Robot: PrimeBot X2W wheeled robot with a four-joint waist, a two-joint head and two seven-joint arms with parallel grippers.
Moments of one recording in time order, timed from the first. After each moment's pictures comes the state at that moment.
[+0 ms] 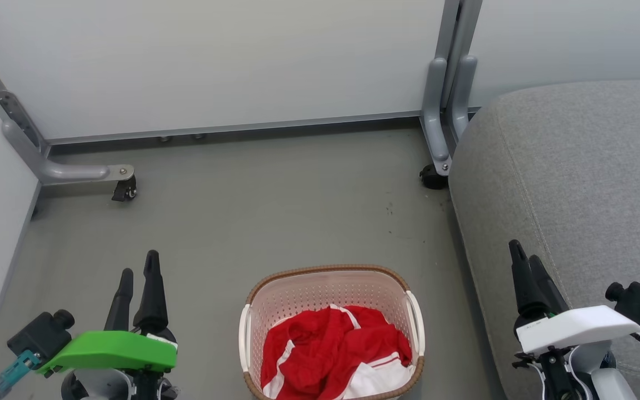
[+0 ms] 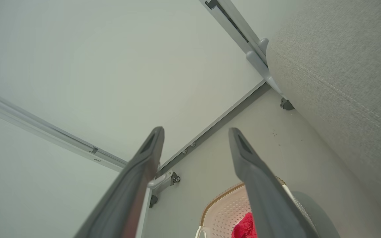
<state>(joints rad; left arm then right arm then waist) -0.03 0.05 -0.03 0.12 -0.87 -0.04 -0.06 -0.02 -0.04 0.00 0.15 0.86 0.13 -0.06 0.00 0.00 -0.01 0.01</state>
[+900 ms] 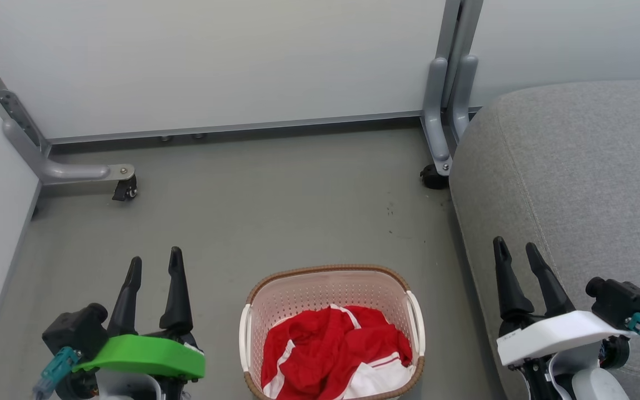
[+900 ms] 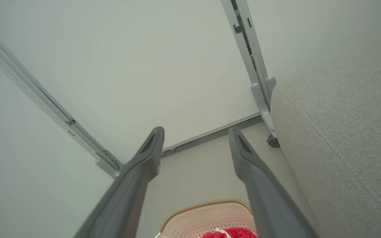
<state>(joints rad) -0.01 0.07 -0.12 0.07 -0.53 0.00 -0.14 0.00 -0.04 0.04 0.09 0.52 0.13 -0.14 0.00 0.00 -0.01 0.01</state>
